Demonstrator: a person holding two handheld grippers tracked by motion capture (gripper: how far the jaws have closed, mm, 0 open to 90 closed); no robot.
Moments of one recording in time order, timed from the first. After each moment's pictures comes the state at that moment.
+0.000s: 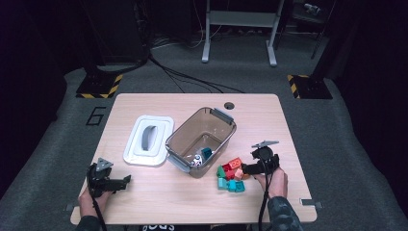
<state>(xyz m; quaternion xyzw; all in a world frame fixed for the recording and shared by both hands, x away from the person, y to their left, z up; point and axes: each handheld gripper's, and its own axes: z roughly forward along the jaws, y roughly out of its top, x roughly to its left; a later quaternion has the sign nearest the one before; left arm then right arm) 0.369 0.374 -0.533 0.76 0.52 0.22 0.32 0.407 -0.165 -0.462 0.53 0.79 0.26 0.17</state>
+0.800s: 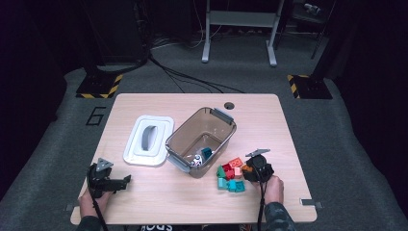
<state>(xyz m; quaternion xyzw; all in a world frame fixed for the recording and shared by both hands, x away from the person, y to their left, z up) 0.368 0.373 -0.533 0.75 0.53 0.22 0.33 0.398 -0.153 -0.491 0.51 0.81 0.22 0.18</state>
